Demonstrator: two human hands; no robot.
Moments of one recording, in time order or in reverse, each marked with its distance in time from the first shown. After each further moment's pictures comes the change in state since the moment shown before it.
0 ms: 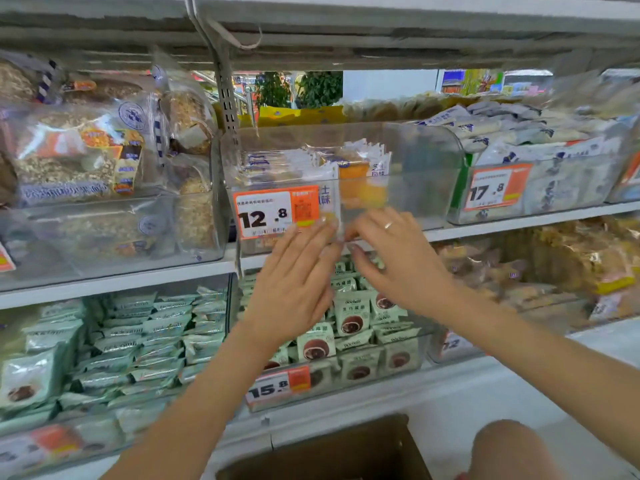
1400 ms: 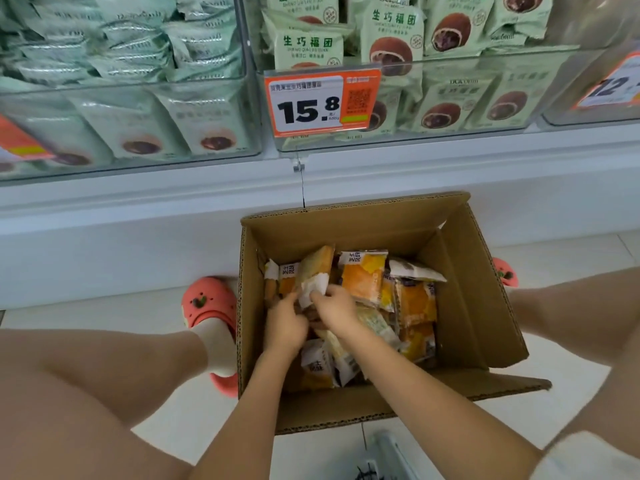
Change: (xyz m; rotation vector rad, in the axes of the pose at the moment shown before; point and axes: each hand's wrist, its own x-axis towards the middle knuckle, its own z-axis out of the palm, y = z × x) left_hand -0.388 0.189 0.015 -0.665 -1.006 -1.729; right_hand -0.319 -0.226 0.249 0.945 -0.804 1.620
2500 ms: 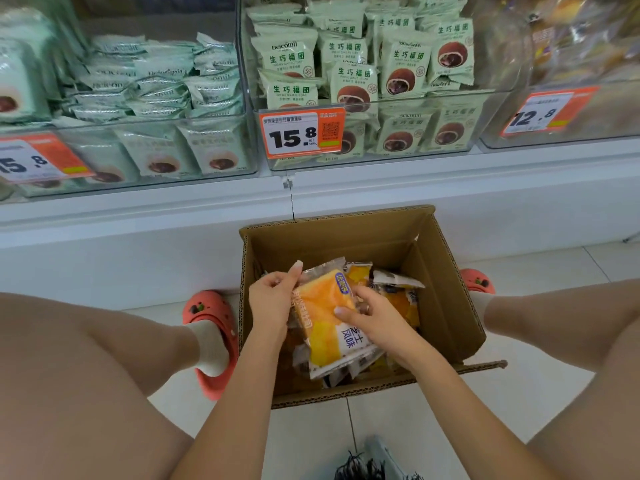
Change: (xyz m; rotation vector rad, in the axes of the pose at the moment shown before) left_hand -0.047 0.070 -0.029 -0.715 0.209 -0.032; right_hand -0.081 0.000 -0.099 -0.051 -0.248 -0.331
